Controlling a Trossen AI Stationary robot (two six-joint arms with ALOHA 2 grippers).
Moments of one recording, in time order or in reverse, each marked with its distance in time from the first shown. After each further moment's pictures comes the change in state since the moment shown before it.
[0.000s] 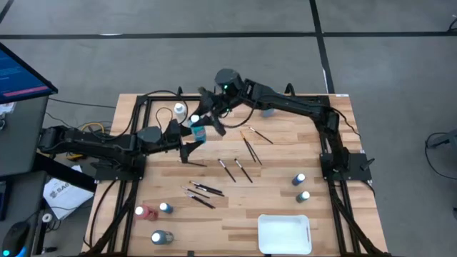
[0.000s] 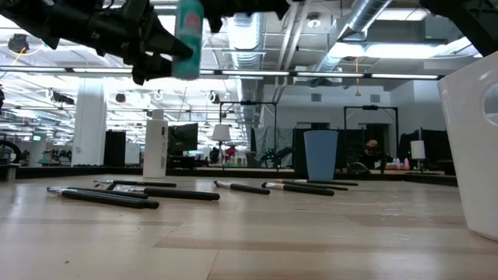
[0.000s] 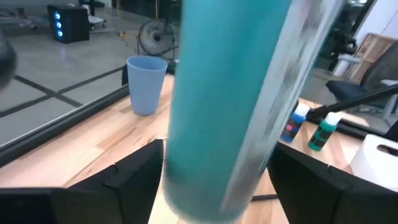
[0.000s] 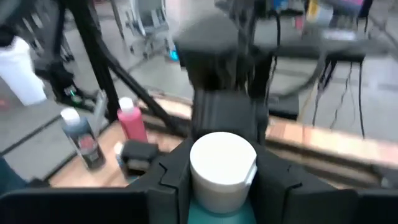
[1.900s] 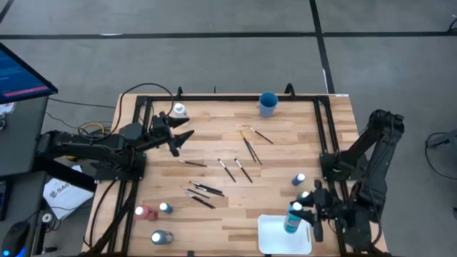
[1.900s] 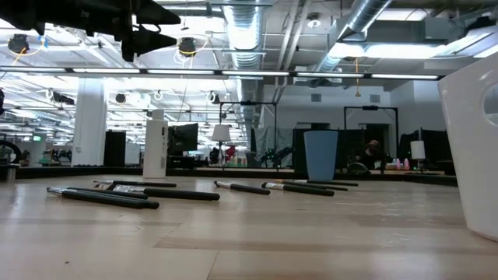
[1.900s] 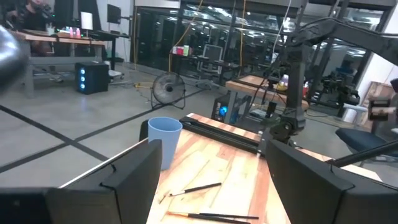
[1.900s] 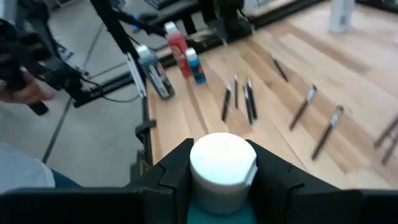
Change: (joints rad) left arm 0.003 -0.201 -0.001 0.018 -0.095 0.082; right arm 1.418 -0.733 -0.975 -0.337 1.722 1.422
